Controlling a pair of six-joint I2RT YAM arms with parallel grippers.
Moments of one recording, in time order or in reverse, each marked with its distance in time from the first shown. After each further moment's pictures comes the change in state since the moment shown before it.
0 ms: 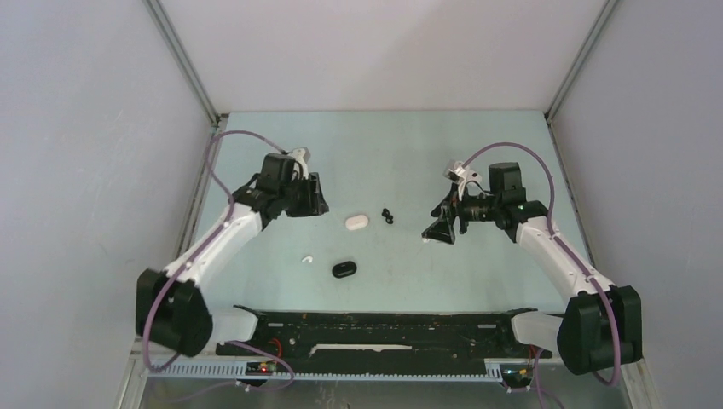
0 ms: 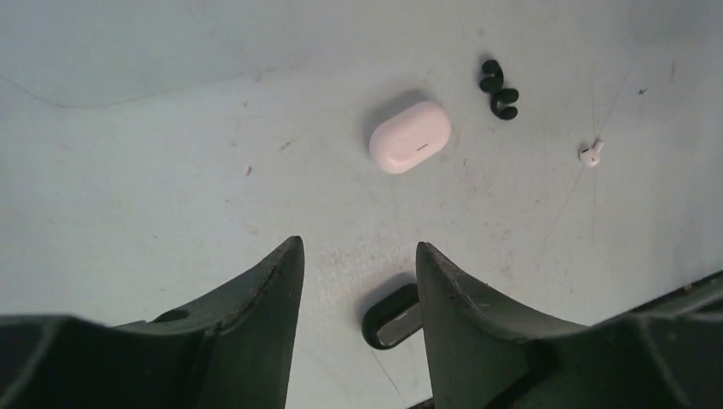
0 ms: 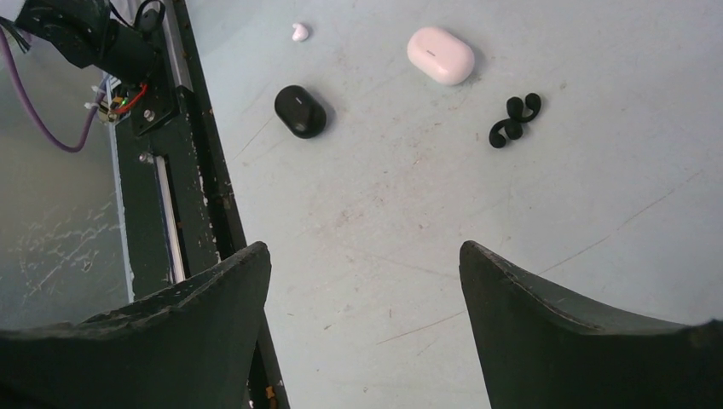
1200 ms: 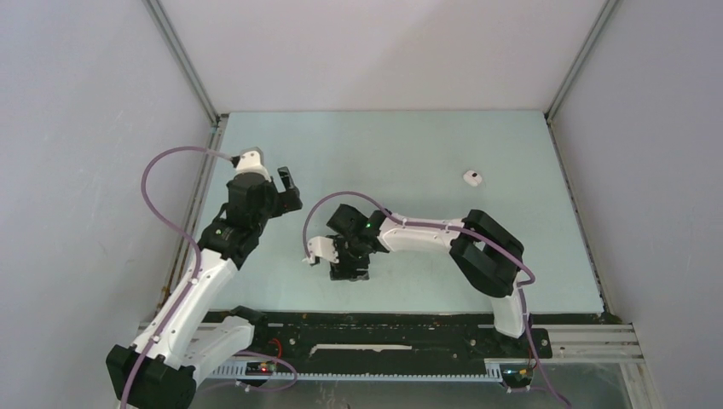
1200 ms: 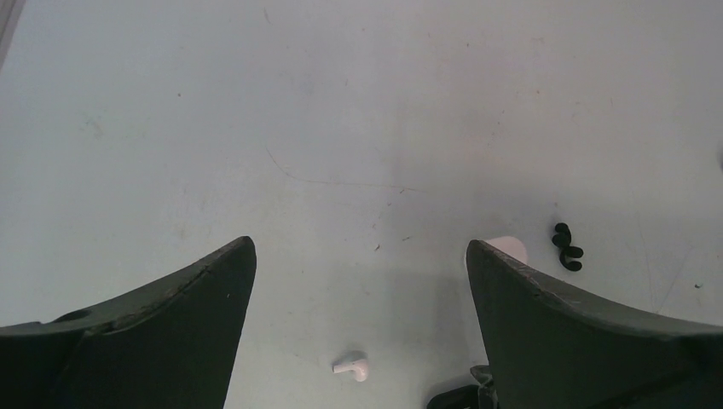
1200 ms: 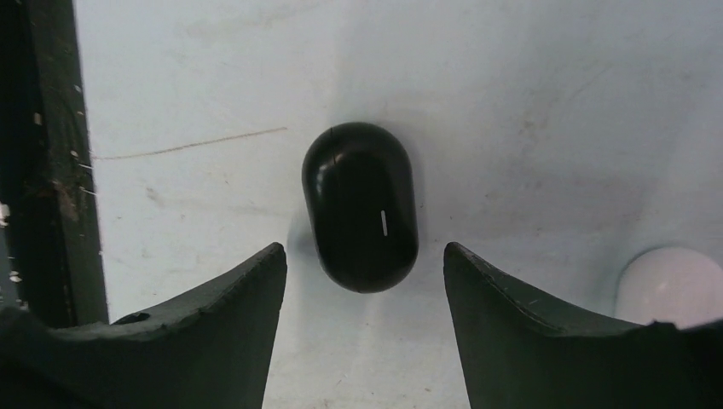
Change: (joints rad) left arm 0.018 -0.457 -0.193 0.145 -0.471 -0.033; right arm 0.862 0.774 0.551 -0.148 0.725 -0.340
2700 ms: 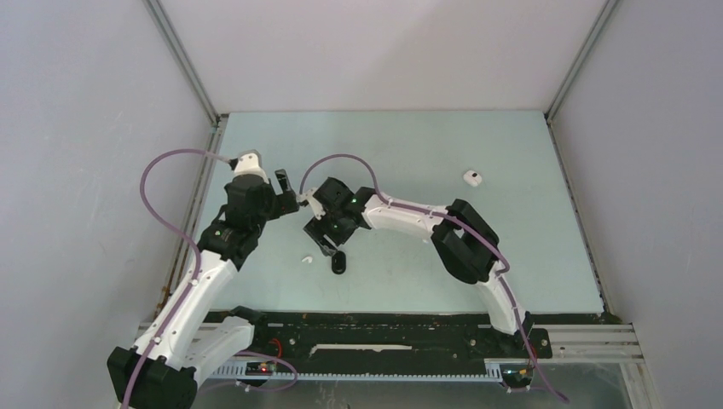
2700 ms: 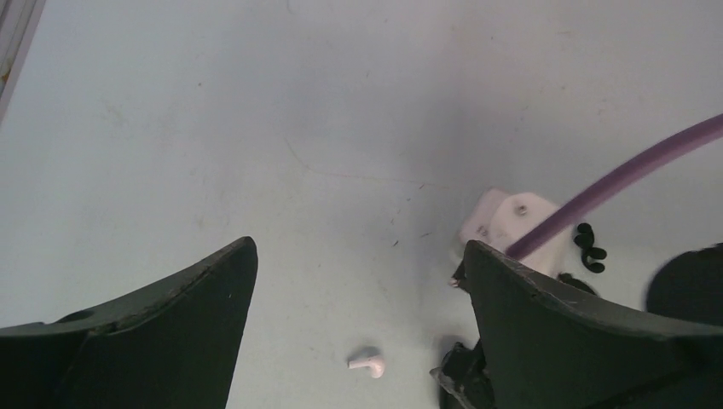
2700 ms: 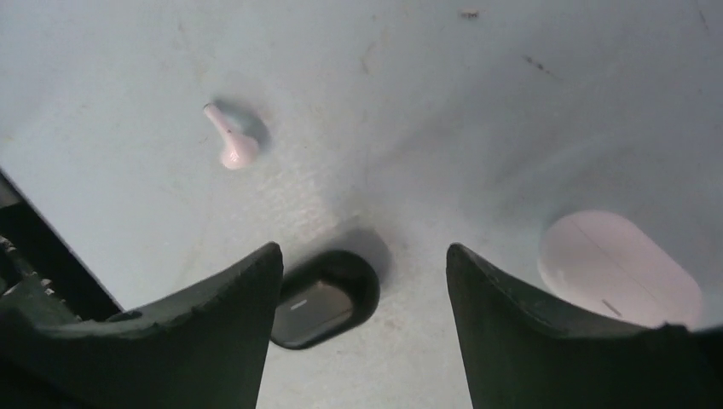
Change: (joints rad) left arm 0.013 -0.006 -0.023 -0.009 0.002 0.007; right arm -0.059 0.190 0.340 -0.034 0.111 0.709
